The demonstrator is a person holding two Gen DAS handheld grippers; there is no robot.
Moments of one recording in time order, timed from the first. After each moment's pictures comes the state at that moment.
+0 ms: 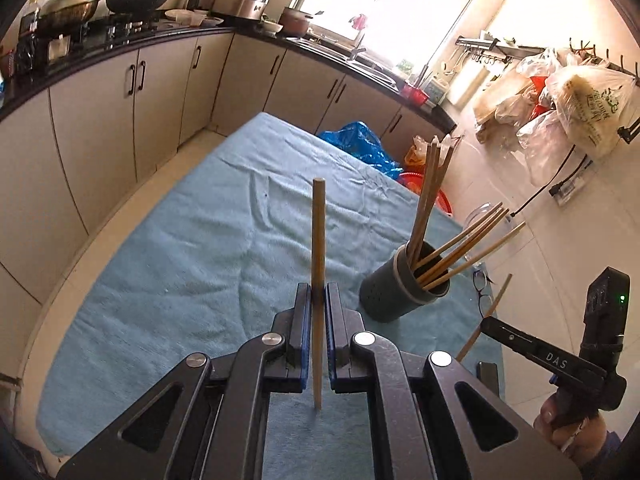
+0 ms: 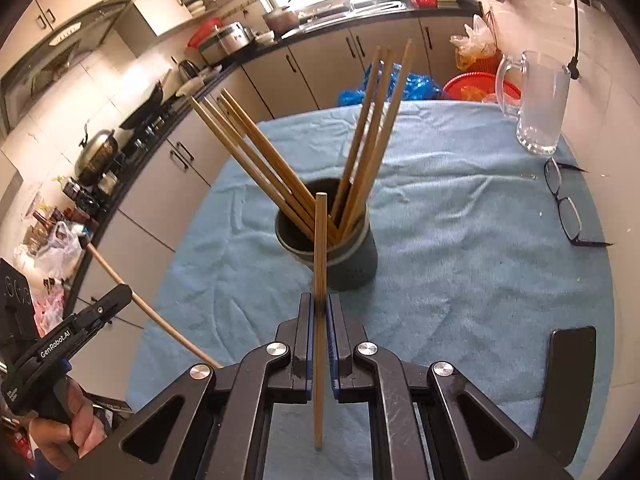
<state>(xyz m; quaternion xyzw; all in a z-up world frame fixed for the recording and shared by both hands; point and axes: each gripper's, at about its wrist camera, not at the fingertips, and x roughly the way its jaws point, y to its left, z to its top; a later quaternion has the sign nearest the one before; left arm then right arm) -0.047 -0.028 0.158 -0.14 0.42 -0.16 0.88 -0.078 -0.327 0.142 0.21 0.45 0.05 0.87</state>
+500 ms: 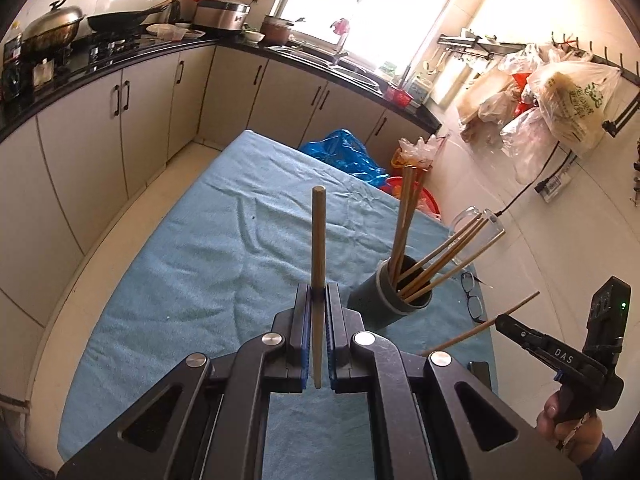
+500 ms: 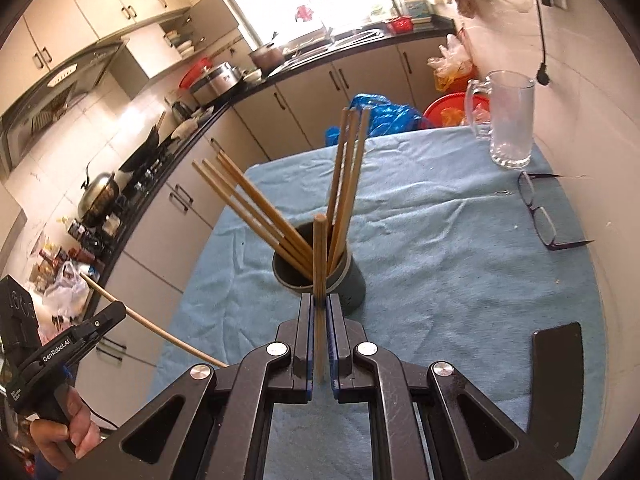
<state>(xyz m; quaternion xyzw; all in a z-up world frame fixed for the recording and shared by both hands) -0.039 -0.030 0.186 -0.12 0.41 -0.19 0.88 -0.103 -0.351 0.171 0.24 0.40 0.01 0.88</state>
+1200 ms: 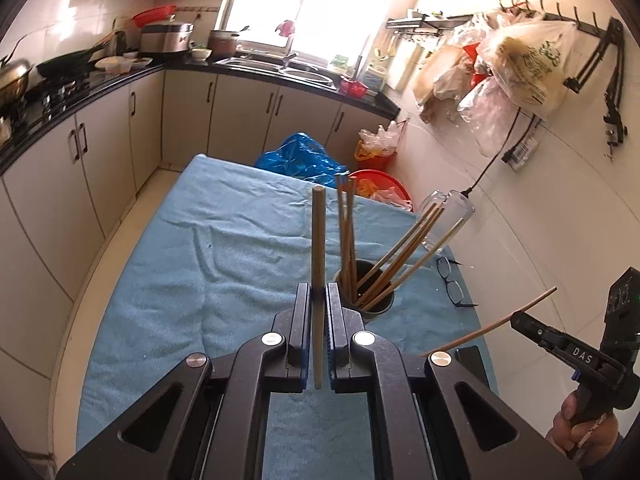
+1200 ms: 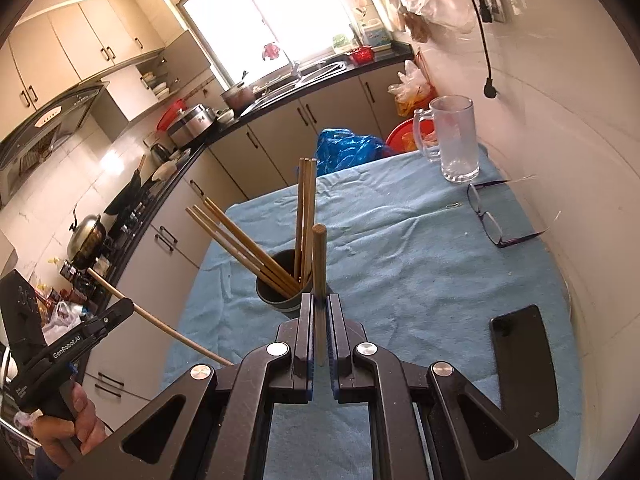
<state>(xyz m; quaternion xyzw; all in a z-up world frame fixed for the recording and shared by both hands) -0.036 -0.076 0.214 -0.05 0.39 -0.26 0.88 -0.154 -0.368 0.205 0.27 0.35 -0.05 0.90</state>
